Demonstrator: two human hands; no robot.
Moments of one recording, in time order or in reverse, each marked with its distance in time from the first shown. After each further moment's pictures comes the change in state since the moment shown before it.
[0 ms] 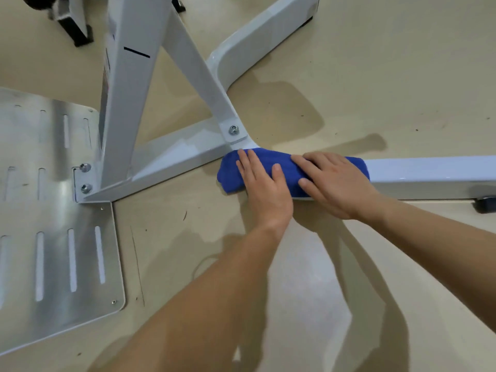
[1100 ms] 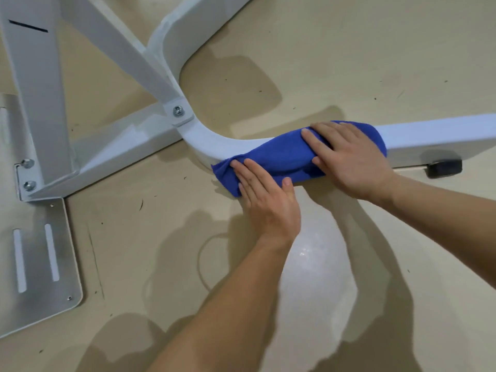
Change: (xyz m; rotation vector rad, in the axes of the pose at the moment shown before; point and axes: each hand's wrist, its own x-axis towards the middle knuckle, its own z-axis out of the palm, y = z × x) left_hand -0.084 0.003 0.086 0.406 0.034 0.102; right_hand -0.065 0.102 0.017 -0.155 0.145 0.000
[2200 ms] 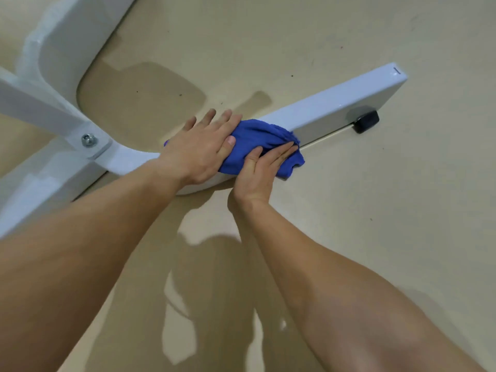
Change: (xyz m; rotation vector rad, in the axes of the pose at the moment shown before) left_hand 0.148 0.016 -0.052 0.452 -0.680 1.032; right_hand 0.054 -0.133 0.046 1.099 0.663 1.386
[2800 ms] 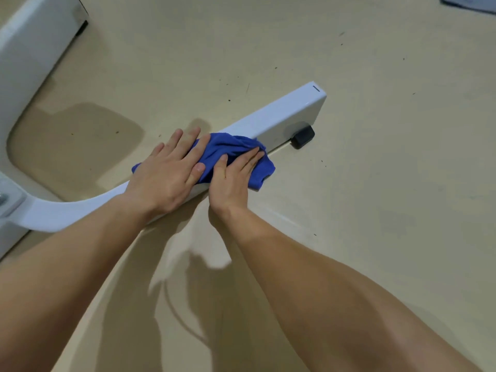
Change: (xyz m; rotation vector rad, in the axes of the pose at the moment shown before) left_hand 0.049 0.061 0.006 0.110 0.043 0.058; right_hand 0.064 -0.008 -0.072 -0.087 -0.129 0.021
